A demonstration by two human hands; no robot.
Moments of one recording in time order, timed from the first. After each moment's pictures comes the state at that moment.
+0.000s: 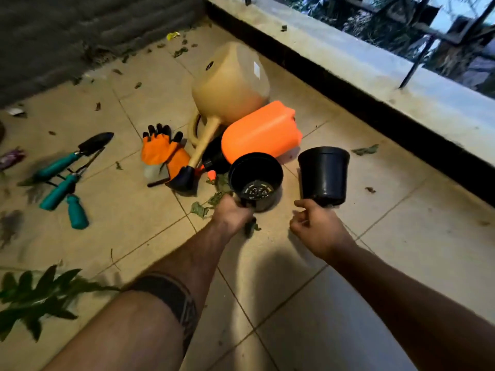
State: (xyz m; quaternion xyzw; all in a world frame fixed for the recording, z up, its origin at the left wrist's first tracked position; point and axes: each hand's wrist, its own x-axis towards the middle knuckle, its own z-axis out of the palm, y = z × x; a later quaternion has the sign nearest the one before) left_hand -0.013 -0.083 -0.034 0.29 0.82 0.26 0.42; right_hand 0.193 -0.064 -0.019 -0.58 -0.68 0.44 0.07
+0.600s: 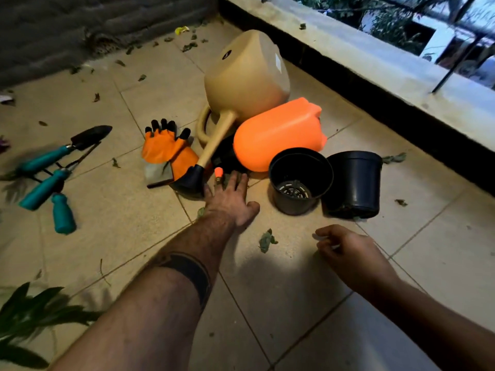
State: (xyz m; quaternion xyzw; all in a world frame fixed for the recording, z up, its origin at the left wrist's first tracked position) left_hand -0.082 -0.035 -0.100 0.58 0.78 -0.10 0.19; right_hand 0.199 -0.066 -0.066 -0.57 -0.73 0.36 0.04
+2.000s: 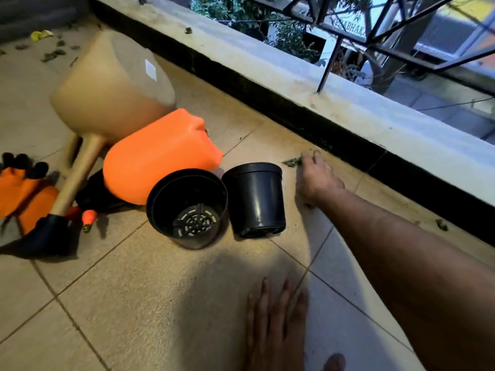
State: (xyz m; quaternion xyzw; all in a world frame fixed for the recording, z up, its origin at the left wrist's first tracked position) left_hand 0.154 -0.138 -0.135 0.78 0.56 0.11 0.25; right_hand 0.278 0.123 -0.081 -0.74 -0.66 0.12 -0.02
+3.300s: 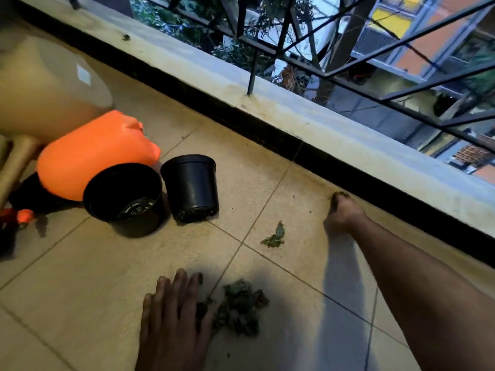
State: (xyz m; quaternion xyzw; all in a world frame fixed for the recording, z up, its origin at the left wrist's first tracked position) left_hand 0.116 -0.187 -0.109 0.71 0.68 0.08 0.16; right_hand 0.488 0.015 -0.081 -0.84 -0.51 0.17 -0.03
